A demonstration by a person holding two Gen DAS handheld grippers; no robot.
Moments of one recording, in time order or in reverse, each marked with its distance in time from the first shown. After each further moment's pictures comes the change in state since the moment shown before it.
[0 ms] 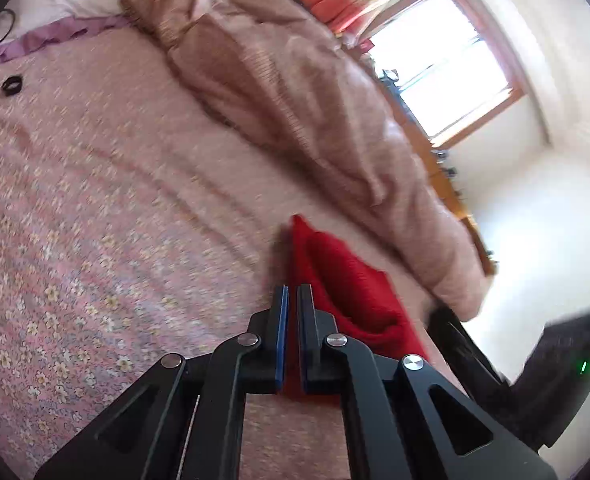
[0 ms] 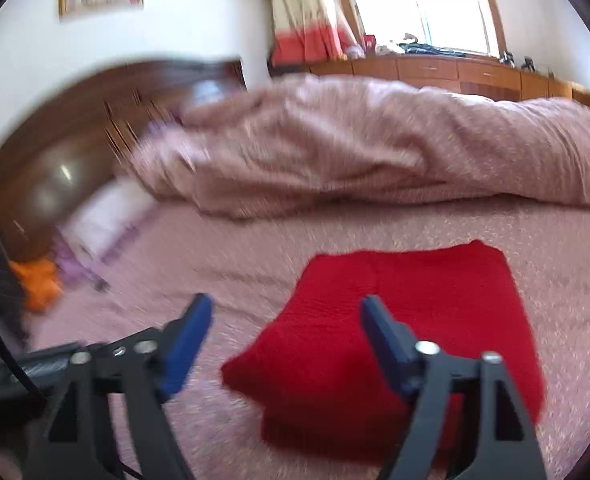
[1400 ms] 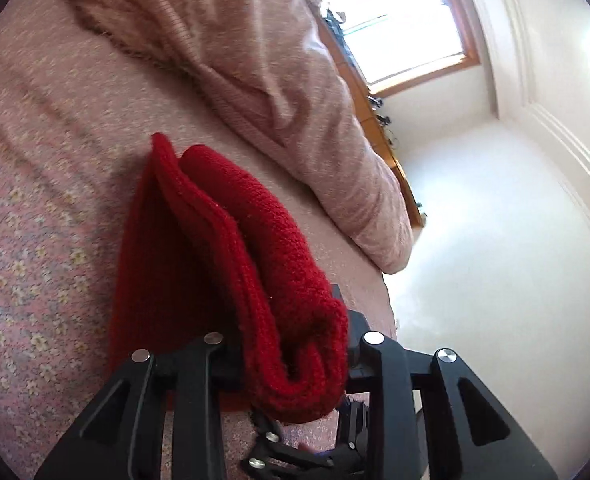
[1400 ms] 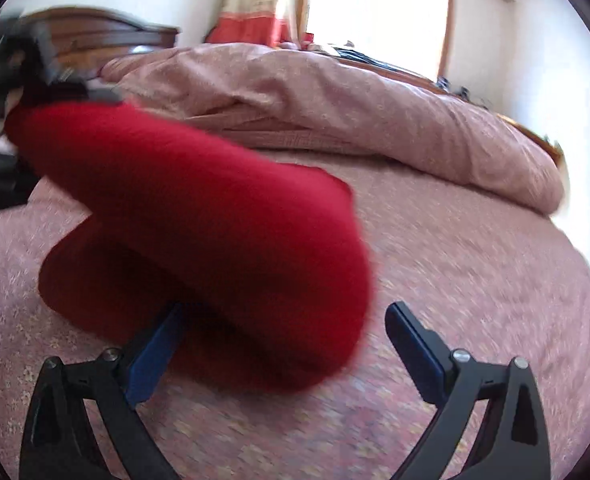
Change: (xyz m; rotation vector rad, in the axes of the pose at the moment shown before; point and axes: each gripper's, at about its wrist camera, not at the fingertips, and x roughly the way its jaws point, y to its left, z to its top) left arm 0.092 -0.071 -0.015 -0.017 0.251 -0.280; right arm 0.005 -0.078 -0.083 -0.199 0.059 -0.433
